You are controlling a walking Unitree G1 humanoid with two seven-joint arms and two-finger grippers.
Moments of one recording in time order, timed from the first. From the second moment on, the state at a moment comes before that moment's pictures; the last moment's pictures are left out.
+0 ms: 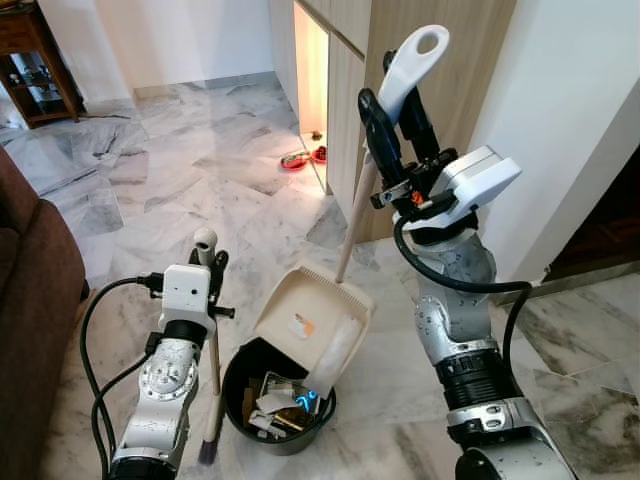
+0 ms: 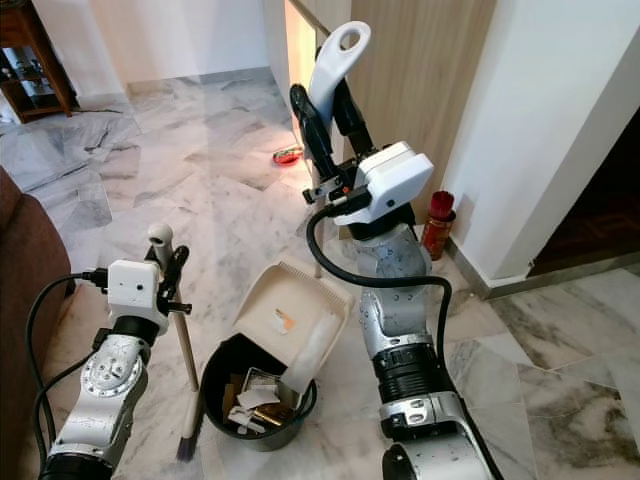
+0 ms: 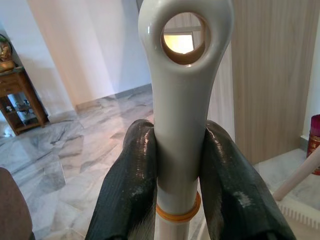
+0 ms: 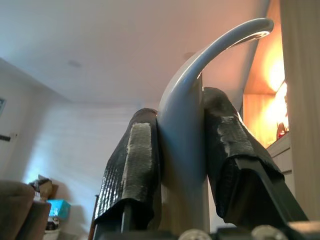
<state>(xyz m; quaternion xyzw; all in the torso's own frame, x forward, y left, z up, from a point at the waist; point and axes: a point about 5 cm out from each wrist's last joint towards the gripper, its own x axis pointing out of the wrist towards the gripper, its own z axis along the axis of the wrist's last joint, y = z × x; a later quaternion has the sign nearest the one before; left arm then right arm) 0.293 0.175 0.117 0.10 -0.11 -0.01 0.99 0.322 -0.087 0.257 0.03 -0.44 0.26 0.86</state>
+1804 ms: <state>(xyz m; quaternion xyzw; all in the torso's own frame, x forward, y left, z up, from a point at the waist) 0.292 0.175 0.117 0.10 -0.11 -0.01 0.99 0.327 -0.101 0.262 0.02 -0.46 0.17 0.87</state>
